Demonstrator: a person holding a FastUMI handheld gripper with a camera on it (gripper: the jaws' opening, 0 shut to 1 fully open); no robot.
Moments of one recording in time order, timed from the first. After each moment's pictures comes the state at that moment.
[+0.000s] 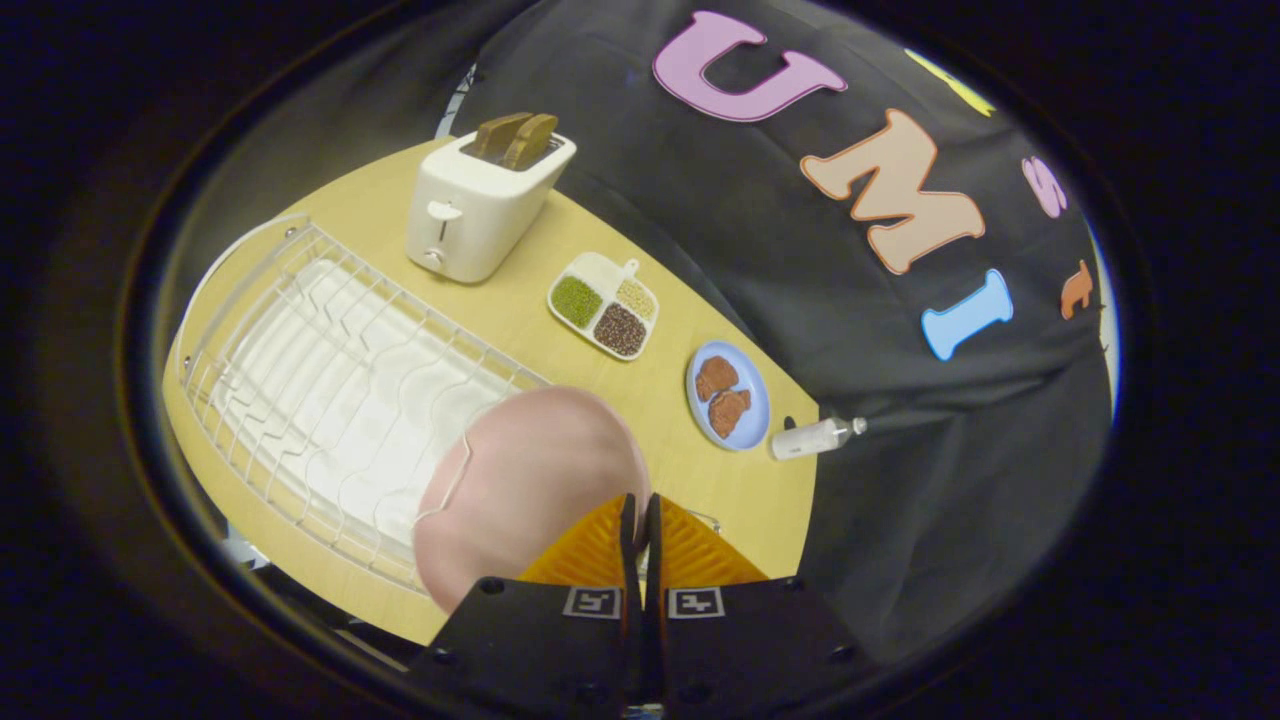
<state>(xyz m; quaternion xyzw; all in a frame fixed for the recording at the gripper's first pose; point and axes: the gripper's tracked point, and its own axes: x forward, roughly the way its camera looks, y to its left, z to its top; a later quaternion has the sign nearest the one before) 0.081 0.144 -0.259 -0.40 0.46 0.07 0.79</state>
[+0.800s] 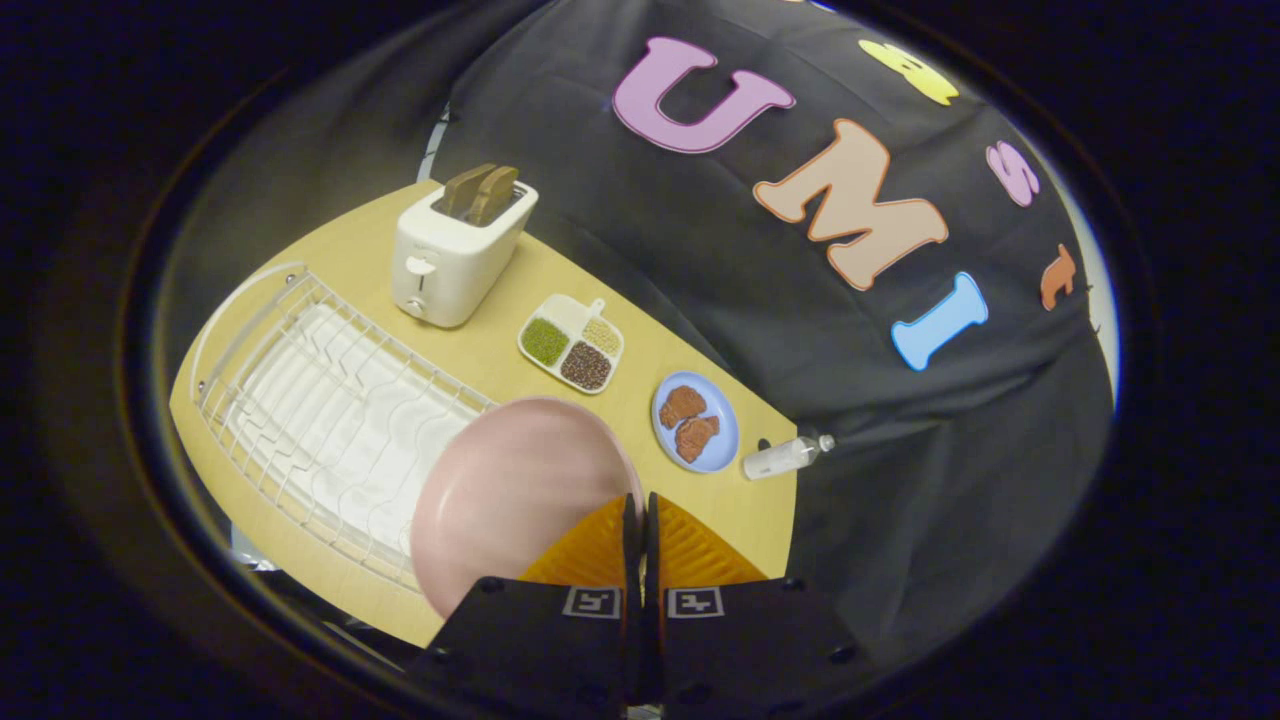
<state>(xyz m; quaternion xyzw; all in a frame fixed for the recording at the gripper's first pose) 0.098 0.116 -0.191 -0.37 0.42 0.07 0.83</state>
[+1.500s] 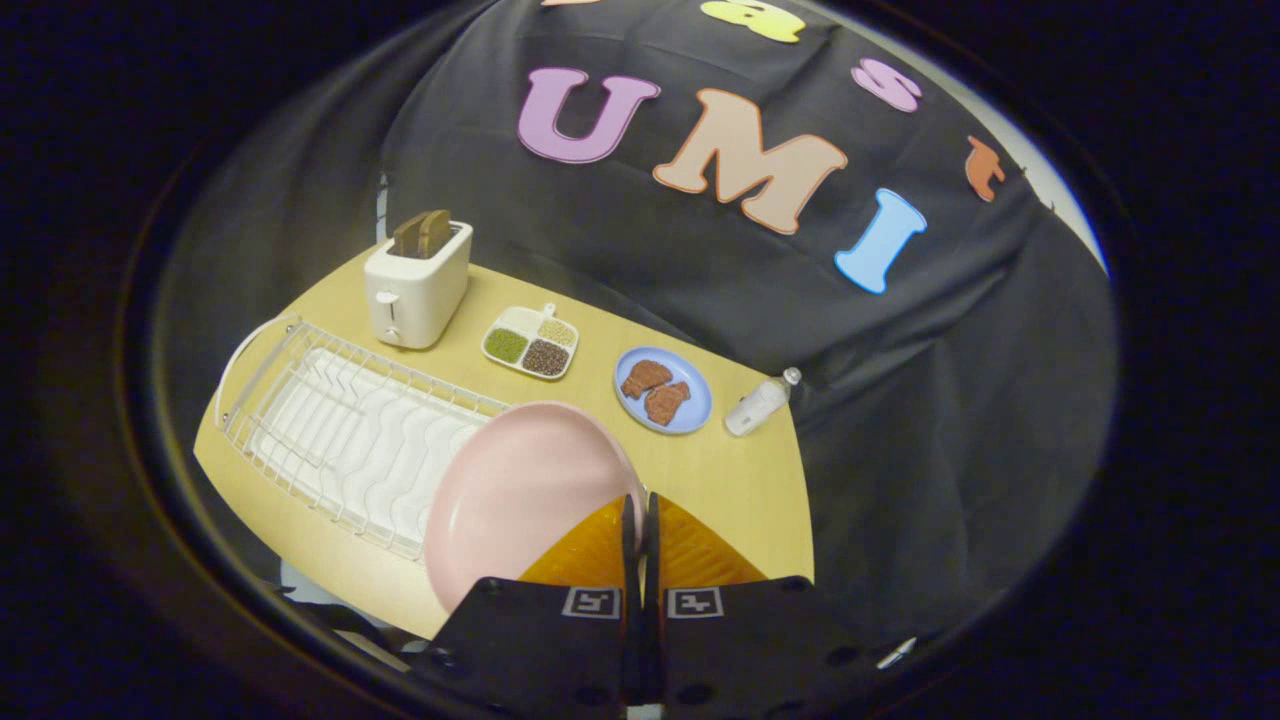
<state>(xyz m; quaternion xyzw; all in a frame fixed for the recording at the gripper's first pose) 0.043 0.009 -0.162 -0.24 0.41 0.04 0.88</state>
